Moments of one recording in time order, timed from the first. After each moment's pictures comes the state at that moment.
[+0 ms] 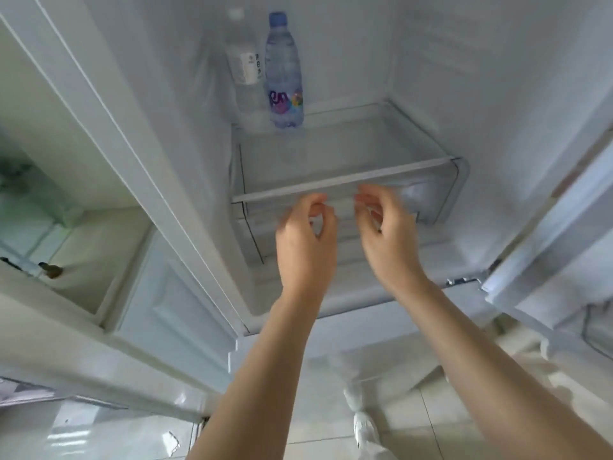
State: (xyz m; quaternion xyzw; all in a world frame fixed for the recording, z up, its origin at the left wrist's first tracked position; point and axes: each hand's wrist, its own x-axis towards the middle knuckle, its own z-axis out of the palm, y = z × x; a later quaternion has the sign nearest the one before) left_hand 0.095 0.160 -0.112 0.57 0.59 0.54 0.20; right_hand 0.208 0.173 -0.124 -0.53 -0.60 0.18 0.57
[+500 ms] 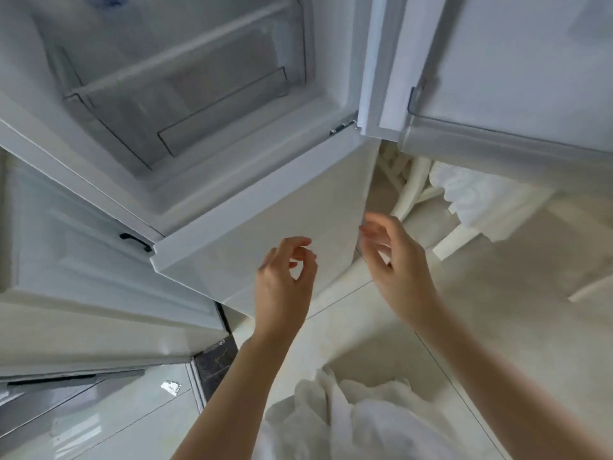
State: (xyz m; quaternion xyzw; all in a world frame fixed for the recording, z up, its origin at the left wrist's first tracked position) left_hand 0.115 -0.068 -0.223 0.71 0.52 0.33 0.34; right_hand 0.277 -0.124 -0.222 -0.69 -0.50 0.18 0.48
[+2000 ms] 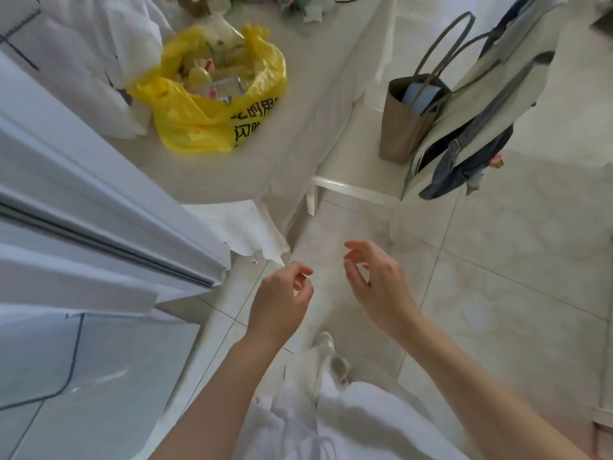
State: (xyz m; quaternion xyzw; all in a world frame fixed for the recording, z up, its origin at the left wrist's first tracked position) left_hand 0.704 -0.241 -0.277 0.87 0.31 -0.01 0.39; right_hand 0.802 -0.379 -0.272 -0.86 -0.26 0.13 0.41
